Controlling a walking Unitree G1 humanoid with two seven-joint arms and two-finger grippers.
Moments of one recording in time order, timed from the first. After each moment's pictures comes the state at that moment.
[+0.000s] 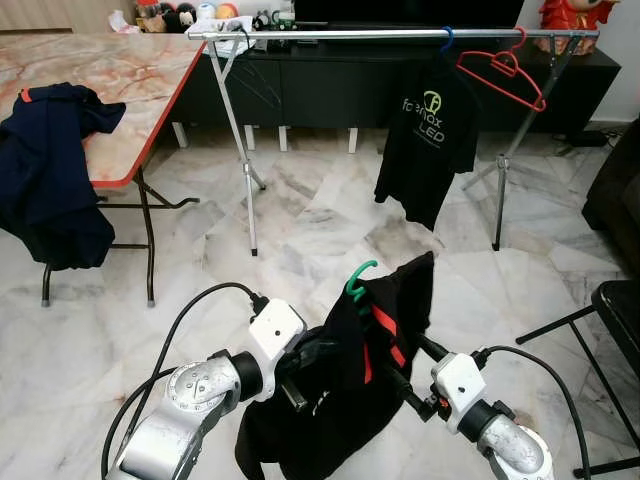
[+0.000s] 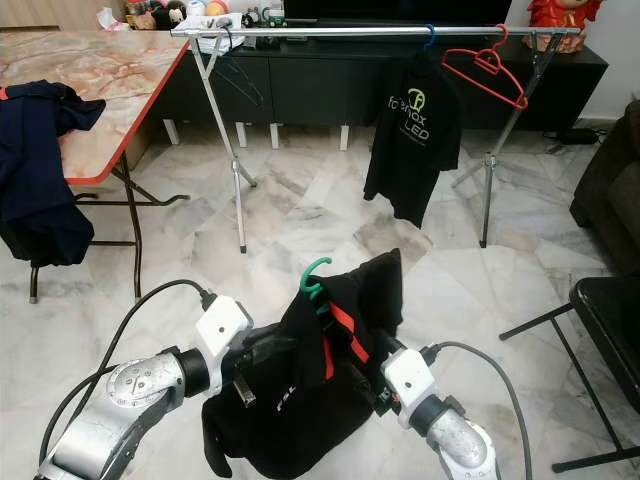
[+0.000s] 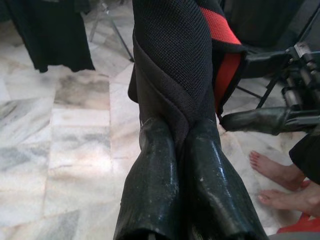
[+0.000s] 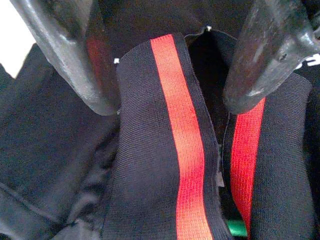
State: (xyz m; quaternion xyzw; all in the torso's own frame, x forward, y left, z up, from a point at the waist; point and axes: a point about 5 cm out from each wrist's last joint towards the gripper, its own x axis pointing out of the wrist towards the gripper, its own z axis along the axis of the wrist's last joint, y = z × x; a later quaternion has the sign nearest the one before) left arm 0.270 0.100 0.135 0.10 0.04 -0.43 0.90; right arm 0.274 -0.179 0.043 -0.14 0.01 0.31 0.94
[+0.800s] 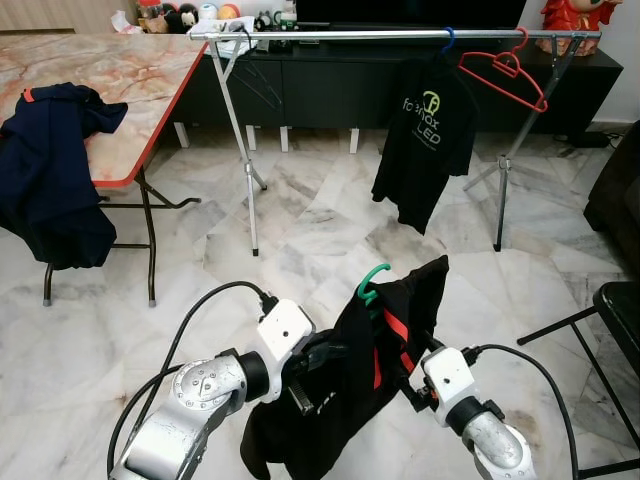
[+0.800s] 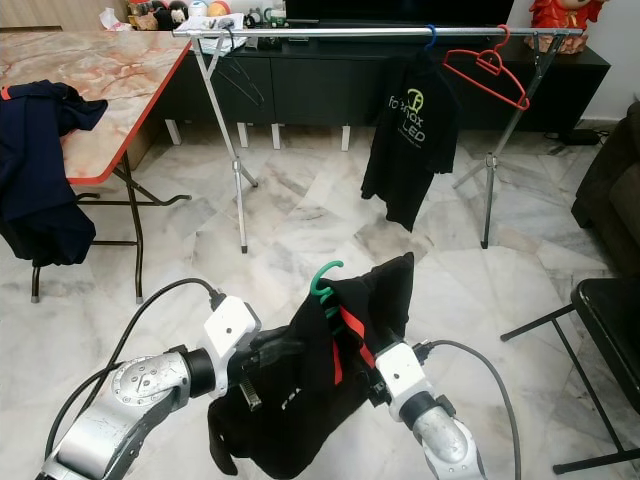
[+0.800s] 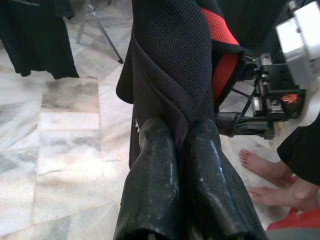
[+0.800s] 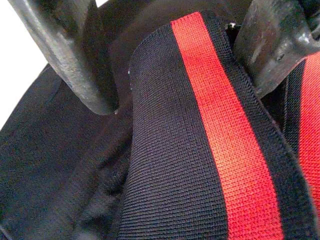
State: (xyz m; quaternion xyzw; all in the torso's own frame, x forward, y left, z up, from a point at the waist) left arm 0.267 0.093 0.138 0.10 0.04 -0.45 0.89; right arm 0.285 -0.171 0.032 -0.16 0.04 0.22 0.96
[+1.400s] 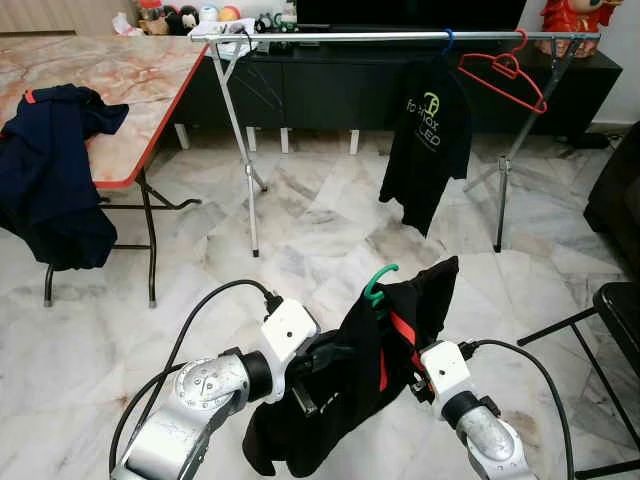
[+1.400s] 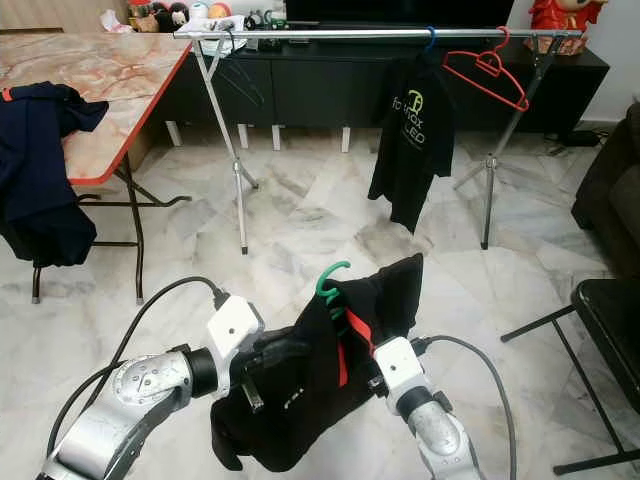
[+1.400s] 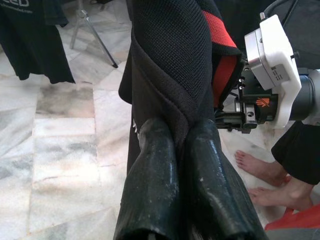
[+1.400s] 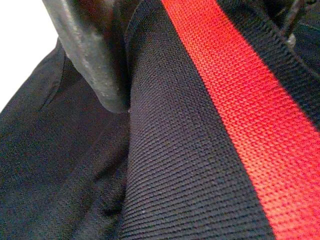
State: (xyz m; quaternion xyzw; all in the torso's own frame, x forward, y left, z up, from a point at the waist) left arm 0.265 0.090 0.142 0.10 0.04 -0.47 0.88; right arm 0.292 -0.172 0.030 -0.16 0.05 0.19 0.97
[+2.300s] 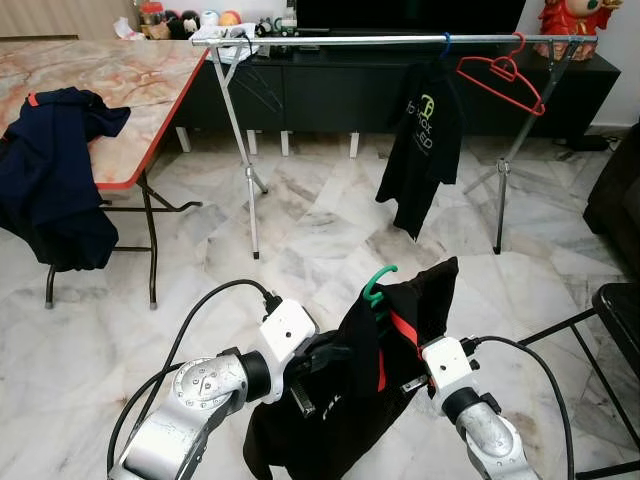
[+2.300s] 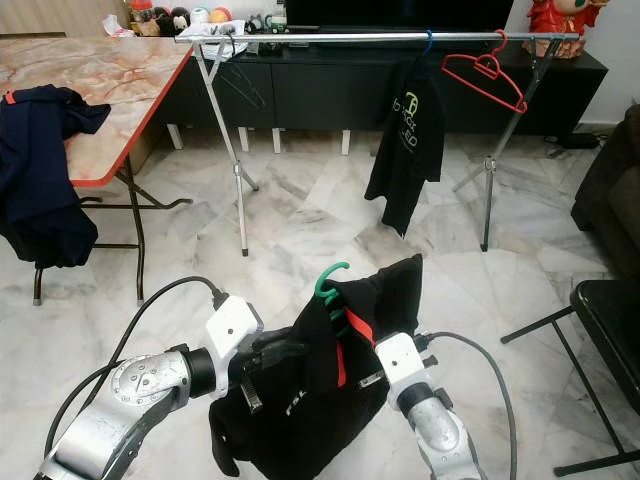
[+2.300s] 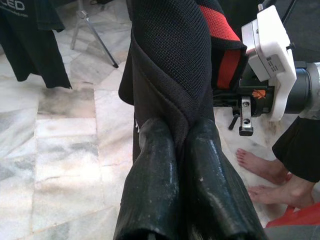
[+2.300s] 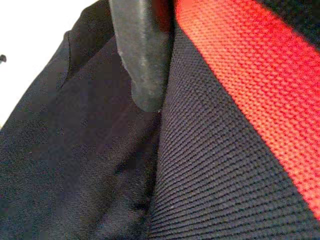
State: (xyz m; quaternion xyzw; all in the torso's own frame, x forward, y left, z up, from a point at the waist) left arm 0.265 0.091 0.142 0.10 0.04 -0.47 0.88; right arm 0.296 -0.174 0.033 -0.16 0.05 0.17 0.97
